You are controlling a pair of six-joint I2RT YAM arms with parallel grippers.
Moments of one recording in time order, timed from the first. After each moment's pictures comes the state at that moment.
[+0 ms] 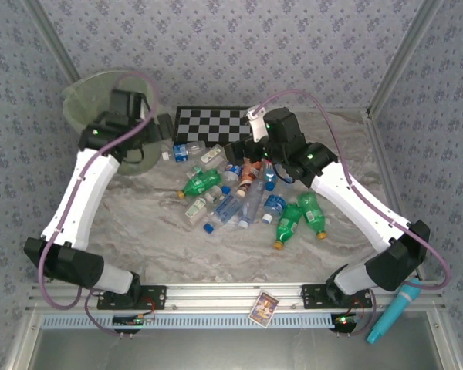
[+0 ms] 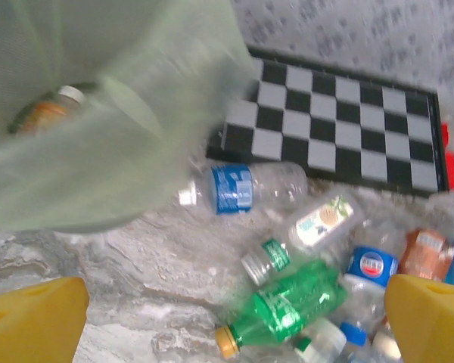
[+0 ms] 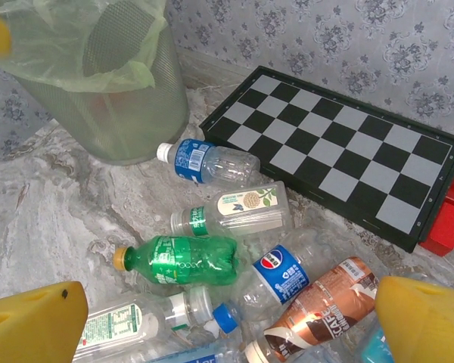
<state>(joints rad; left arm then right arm) -0.32 1.41 1.60 -0.94 -0.17 -0.40 0.65 1.44 1.48 -0.54 -0.04 0.11</state>
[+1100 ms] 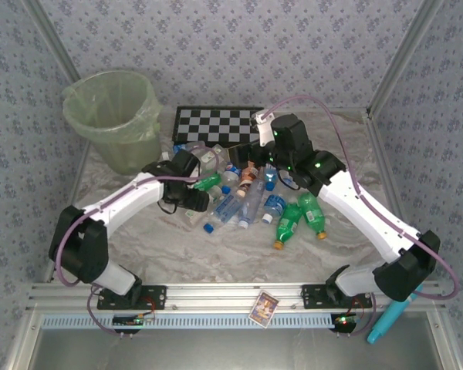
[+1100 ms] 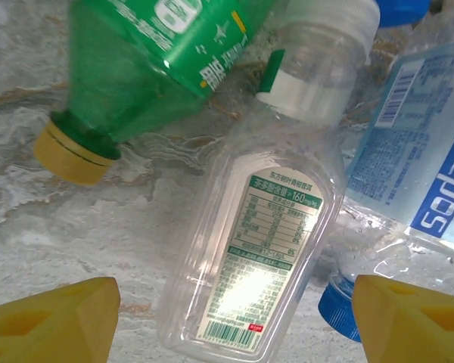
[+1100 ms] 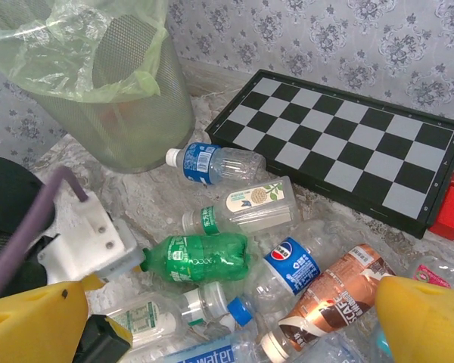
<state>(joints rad) -0.57 1.52 1.10 -0.84 0.03 -0.25 0.65 1.36 1.38 -0.50 -0.04 0.18</state>
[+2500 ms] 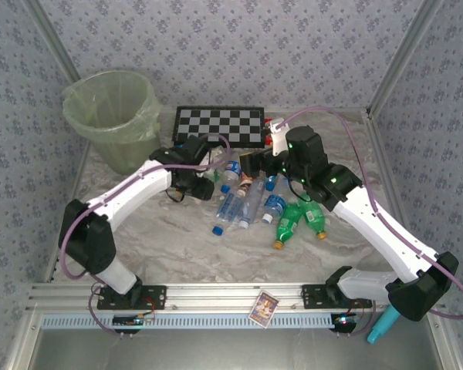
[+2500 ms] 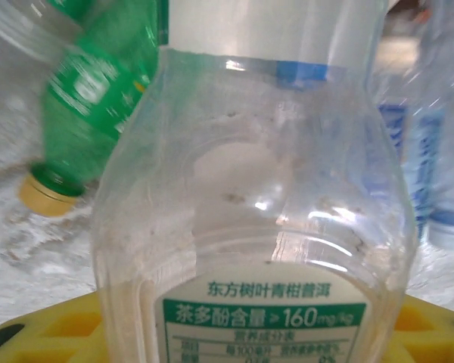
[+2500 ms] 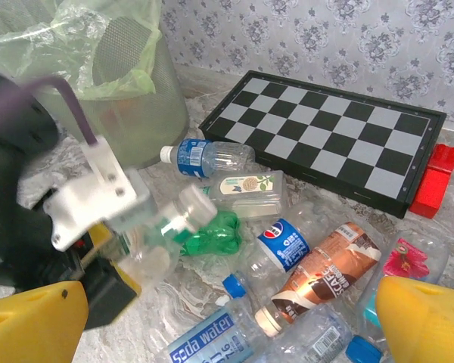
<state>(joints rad) -0.62 1.57 1.36 -0.98 -0.02 -0.24 0.64 1.20 1.26 -0.49 -0.03 0.19</state>
